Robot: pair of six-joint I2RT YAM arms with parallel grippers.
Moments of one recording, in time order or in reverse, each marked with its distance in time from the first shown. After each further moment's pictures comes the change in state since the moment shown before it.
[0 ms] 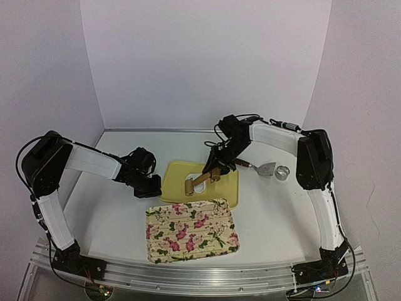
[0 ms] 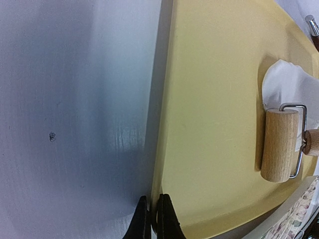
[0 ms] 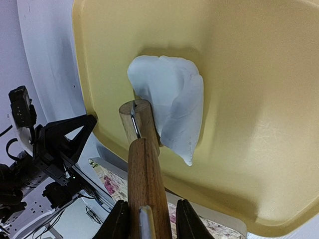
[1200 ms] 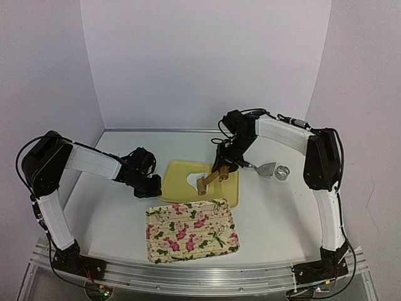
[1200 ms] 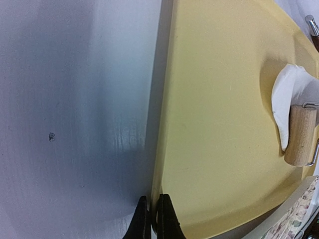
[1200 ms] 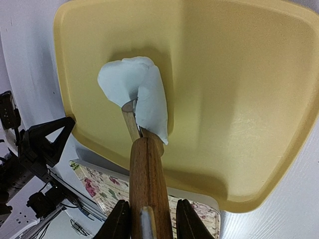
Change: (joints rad) left arm 0.000 0.000 0.000 0.001 0.001 0.000; right arm 0.001 -0.090 -0.025 -0.099 0.156 -0.013
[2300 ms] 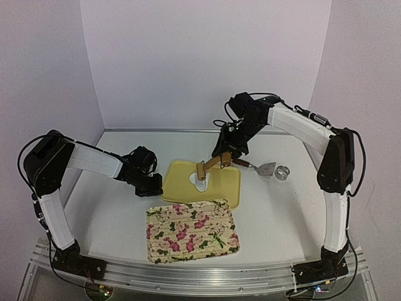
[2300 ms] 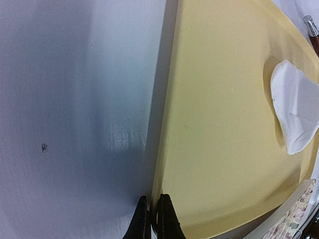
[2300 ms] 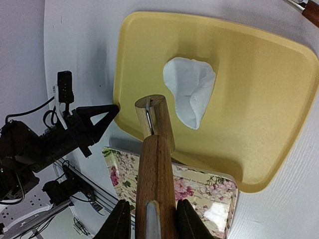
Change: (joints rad) left arm 0.005 0.021 0.026 -0.005 0.016 0.003; right arm 0.004 -0.160 0.013 0.001 -0.007 -0.004
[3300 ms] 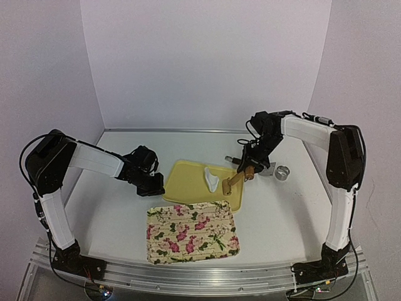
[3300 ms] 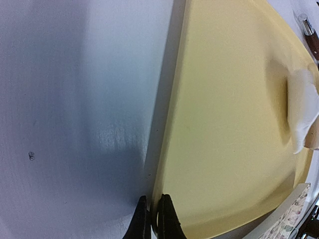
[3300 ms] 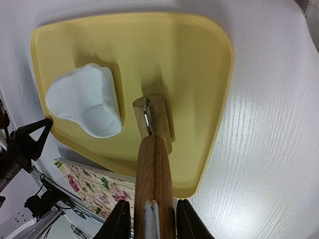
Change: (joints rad) left arm 0.005 0.018 0.014 0.014 0.029 0.001; right arm -0.163 -0.051 -0.292 0.017 0.014 -0.075
